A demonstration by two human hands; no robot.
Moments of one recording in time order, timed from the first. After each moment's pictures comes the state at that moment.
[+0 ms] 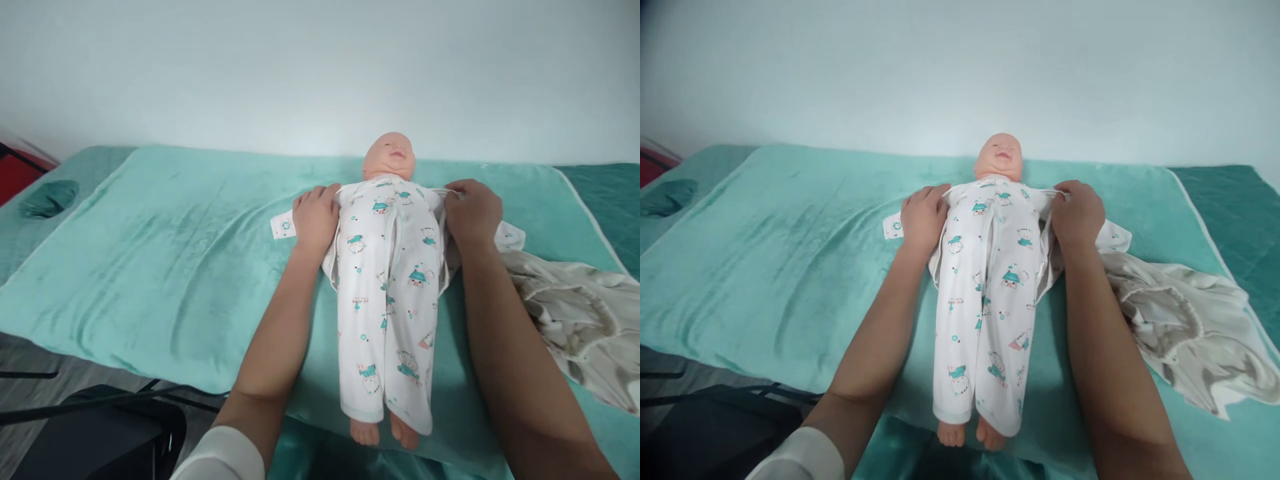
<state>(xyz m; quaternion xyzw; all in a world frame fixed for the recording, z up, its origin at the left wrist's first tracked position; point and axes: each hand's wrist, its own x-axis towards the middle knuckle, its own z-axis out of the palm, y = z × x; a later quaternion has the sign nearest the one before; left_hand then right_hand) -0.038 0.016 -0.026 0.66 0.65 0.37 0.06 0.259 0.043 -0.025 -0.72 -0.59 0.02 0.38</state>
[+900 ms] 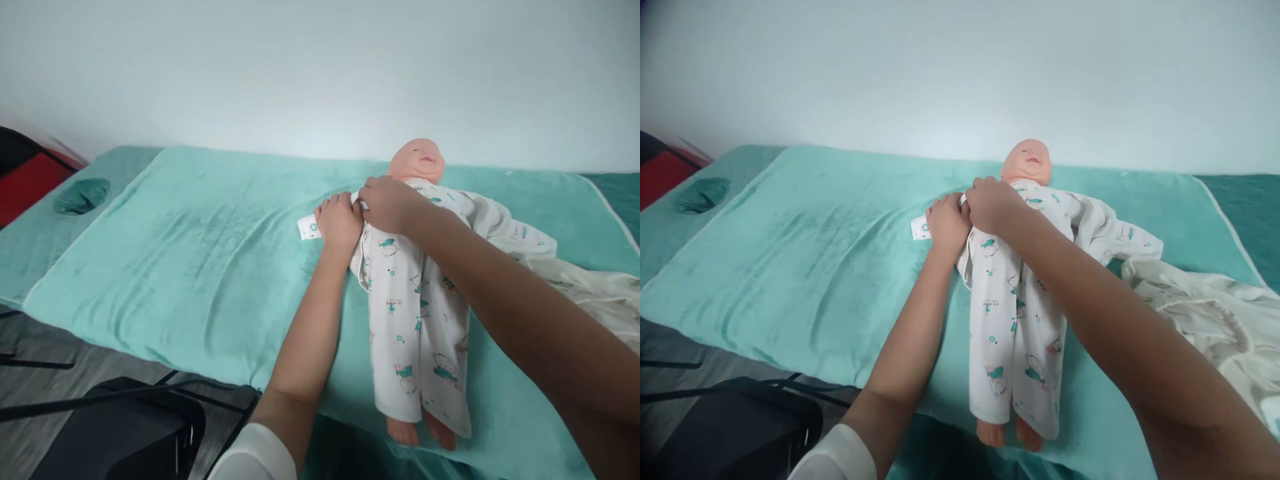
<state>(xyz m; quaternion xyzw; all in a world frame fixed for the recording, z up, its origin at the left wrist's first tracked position) -0.040 0.019 -0.030 0.60 0.70 0.37 0.07 0.082 0.042 0.044 -0.42 -0.90 -0.01 0.04</state>
